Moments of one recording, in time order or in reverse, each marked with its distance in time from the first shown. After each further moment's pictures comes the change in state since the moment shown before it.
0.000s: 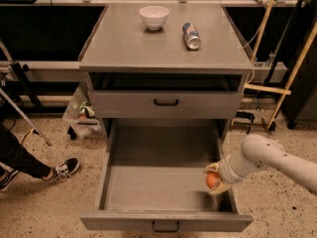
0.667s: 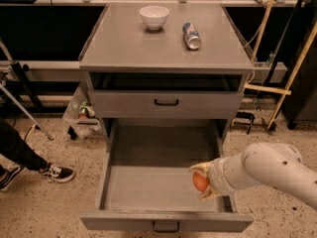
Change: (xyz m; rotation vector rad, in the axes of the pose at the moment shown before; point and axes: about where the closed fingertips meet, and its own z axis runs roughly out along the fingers) arm -0.142 0.051 -0.107 0.193 0.053 -0.342
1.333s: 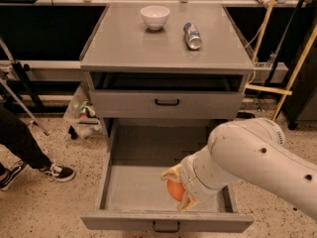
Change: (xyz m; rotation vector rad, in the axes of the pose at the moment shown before) arm -0.140 -0.005 -0.067 -0.154 -0.013 -0.173
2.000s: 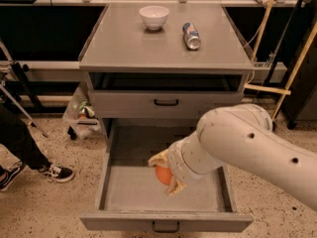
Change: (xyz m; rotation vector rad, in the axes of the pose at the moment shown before) arm -0.010 -0.041 -0.006 0.065 -0.006 -0.058
